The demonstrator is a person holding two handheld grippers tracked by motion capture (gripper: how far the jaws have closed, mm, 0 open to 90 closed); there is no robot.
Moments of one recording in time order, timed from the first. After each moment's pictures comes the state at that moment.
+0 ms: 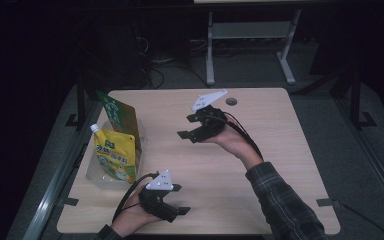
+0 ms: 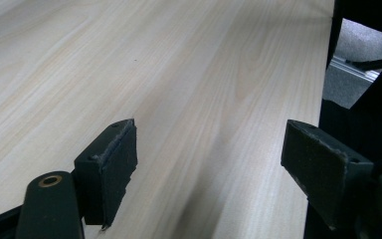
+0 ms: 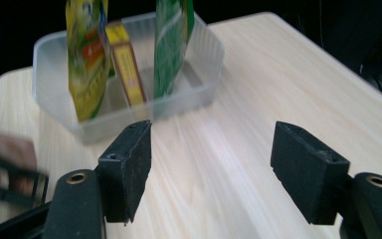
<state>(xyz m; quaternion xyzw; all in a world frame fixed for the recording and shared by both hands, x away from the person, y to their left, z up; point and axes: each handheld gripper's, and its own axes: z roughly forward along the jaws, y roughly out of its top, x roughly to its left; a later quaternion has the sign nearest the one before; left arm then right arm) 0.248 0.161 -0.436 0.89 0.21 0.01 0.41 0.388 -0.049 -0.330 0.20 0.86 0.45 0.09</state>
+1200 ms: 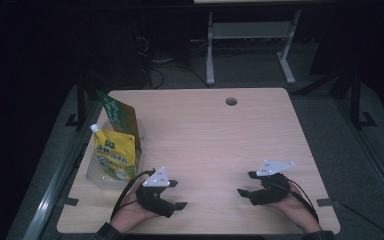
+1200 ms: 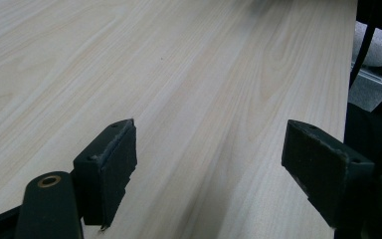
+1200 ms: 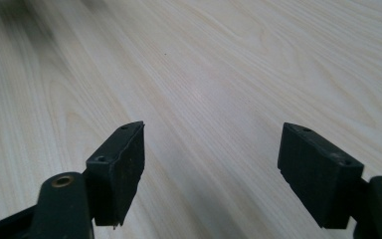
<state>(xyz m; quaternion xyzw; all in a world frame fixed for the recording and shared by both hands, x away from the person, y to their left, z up) 0.255 0.168 -0.440 0.88 0.22 0.03 0.41 0.265 -0.197 -0.446 0.32 0.85 0.40 0.09</state>
